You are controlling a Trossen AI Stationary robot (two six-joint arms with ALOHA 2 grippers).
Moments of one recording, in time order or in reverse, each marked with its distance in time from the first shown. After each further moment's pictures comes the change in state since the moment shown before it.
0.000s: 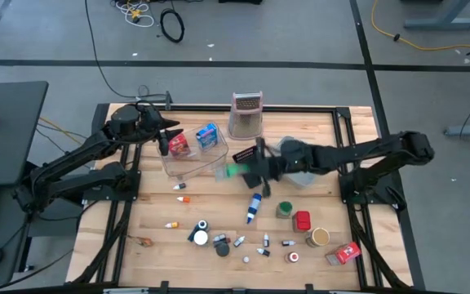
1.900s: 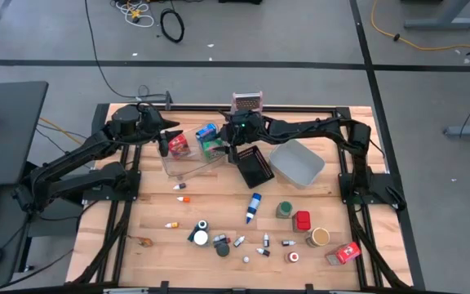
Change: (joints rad) left arm 0.000 0.000 0.000 -0.023 0.000 0.042; right arm -0.343 0.563 0.416 -0.173 -0.300 0.033
